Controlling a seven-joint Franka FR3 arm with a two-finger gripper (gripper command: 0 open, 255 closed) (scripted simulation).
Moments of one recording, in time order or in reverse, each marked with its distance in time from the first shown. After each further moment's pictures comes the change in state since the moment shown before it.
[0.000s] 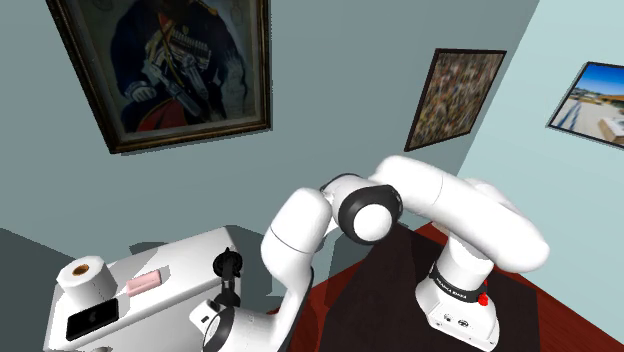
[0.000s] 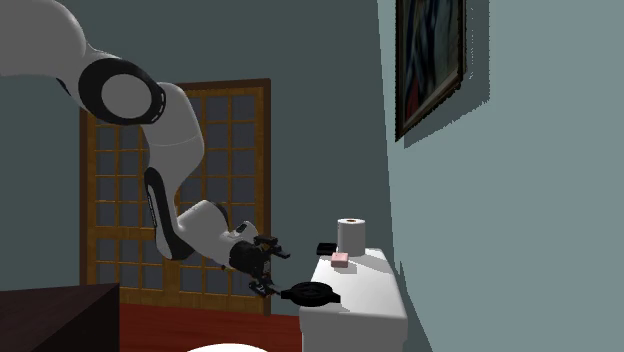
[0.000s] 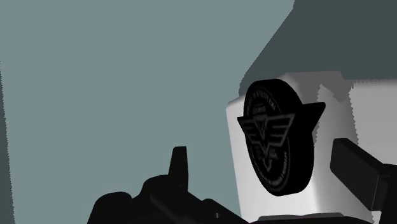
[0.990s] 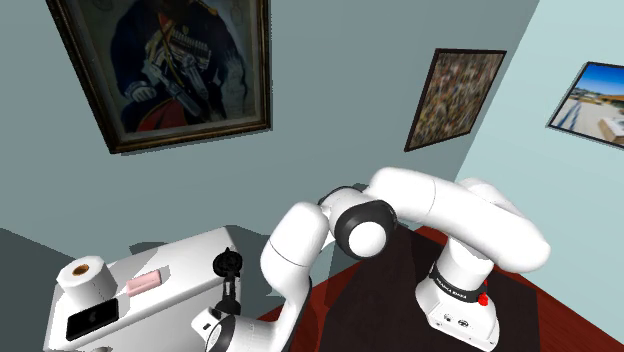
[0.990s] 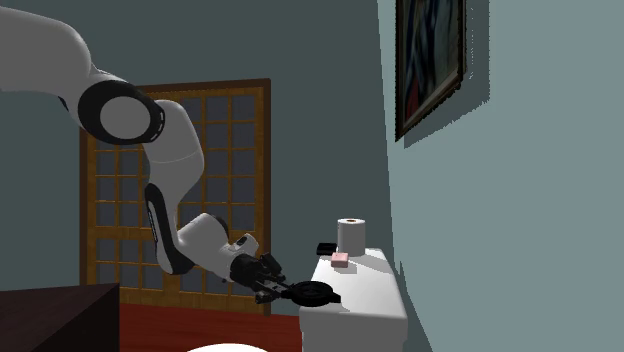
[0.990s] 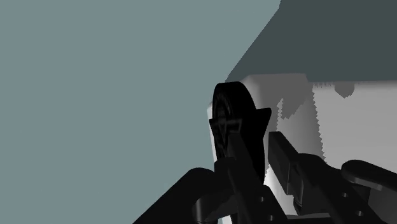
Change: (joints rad) arm 0.023 0.102 -0.019 0.101 -0.020 0.010 0.002
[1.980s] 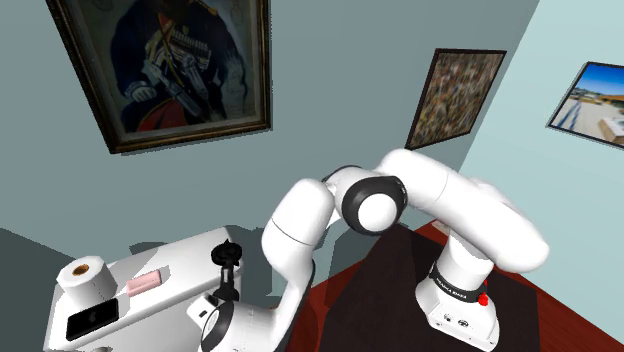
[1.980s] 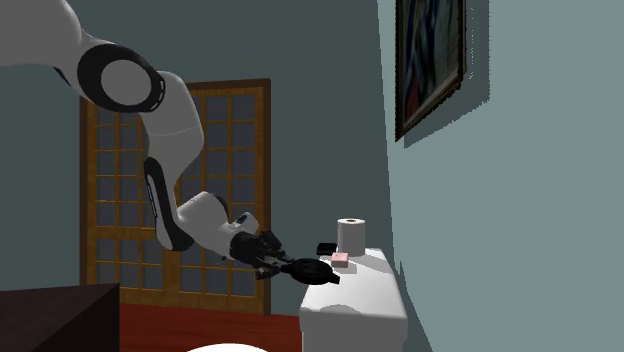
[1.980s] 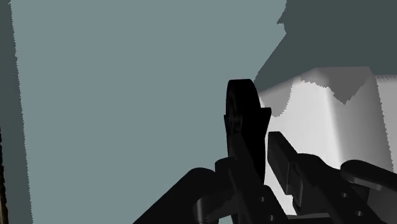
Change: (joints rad) arm -0.034 -0.165 0.027 -0.154 0.028 -0.018 -0.016
